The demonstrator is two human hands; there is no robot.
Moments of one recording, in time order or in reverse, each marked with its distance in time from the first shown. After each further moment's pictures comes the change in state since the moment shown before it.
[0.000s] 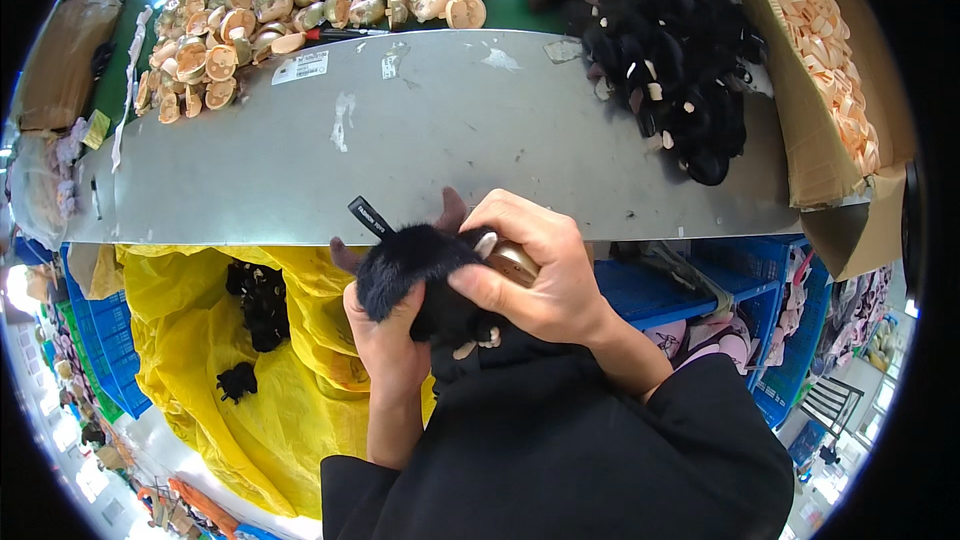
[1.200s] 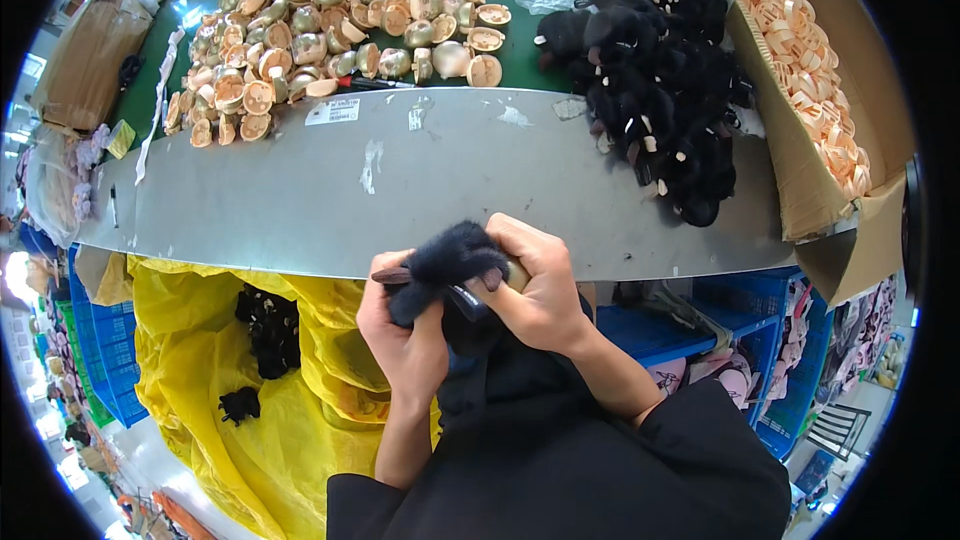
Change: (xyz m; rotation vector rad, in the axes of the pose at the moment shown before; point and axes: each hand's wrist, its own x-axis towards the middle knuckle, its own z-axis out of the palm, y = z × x) left_hand 0.021 0.006 0.012 0.544 0.010 0.407; right_hand 0.016 0.008 0.010 -0.016 0.050 -0.034
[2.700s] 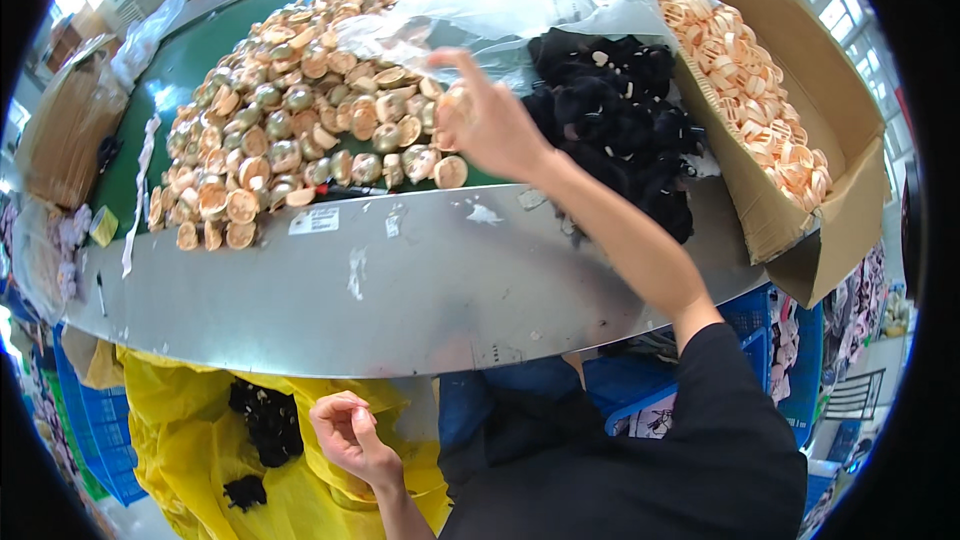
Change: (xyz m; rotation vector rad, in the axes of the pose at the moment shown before) left_hand -0.009 -0.027 -0.052 0.142 0.260 0.087; right_hand 0.218 0.037 -0.080 -0.397 0.082 -0.246
